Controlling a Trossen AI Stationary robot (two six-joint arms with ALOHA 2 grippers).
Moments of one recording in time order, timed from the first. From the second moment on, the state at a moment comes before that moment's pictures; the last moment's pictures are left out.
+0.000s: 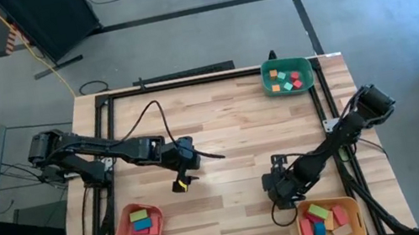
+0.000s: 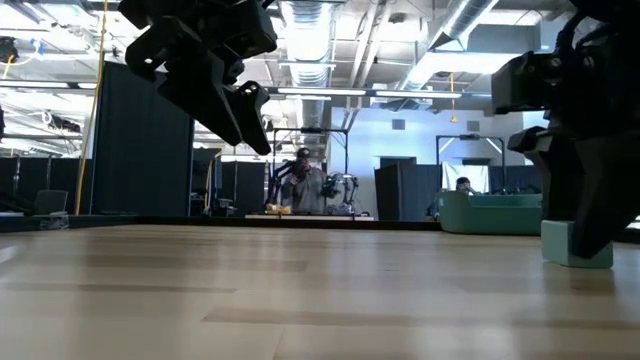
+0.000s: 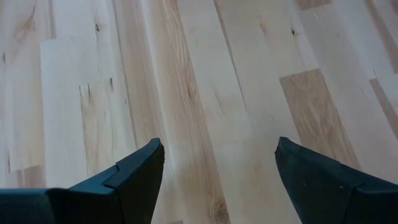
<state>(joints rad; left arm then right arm) -0.09 1.48 0.98 -0.39 0.01 0.16 0.56 1.67 0.89 -0.54 0.26 0.59</state>
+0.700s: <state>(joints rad) -0.09 1.48 0.98 -0.39 0.01 0.16 0.42 1.59 0.89 -0.71 0.30 0.54</state>
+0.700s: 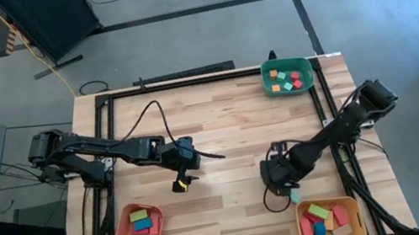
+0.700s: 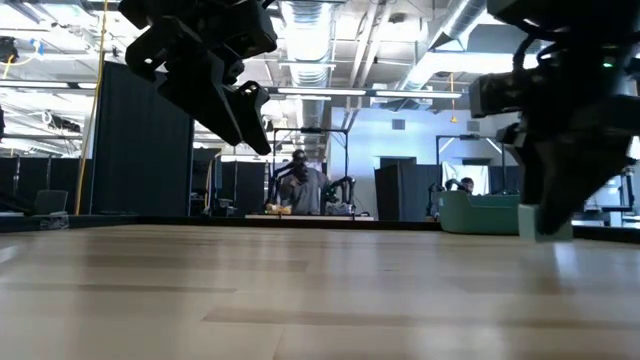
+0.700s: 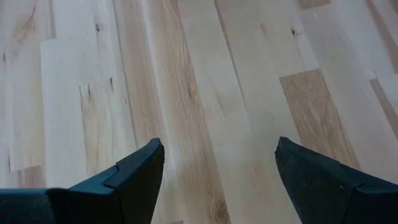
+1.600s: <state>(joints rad) -0.09 1.48 0.98 -0.39 0.01 0.50 -0.42 1.11 0.89 -0.91 0.70 0.23</state>
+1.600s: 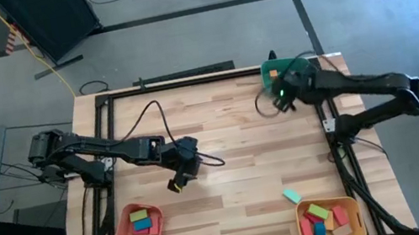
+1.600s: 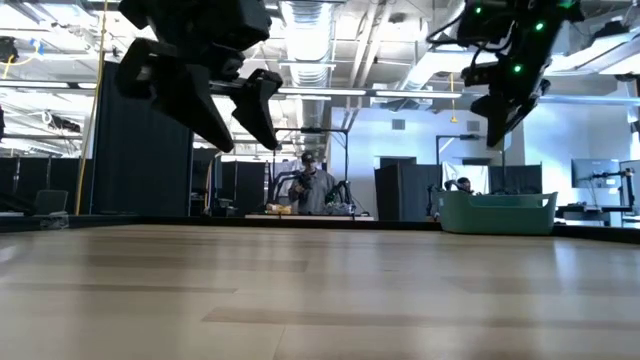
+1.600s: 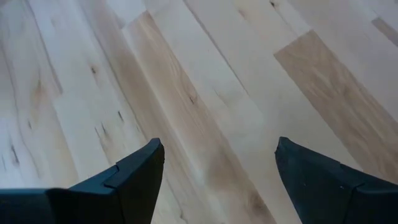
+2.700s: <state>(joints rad) -0.09 1.48 0.98 -0.26 0.01 0.22 -0.93 1.49 0.89 -0.64 0.28 0.03</state>
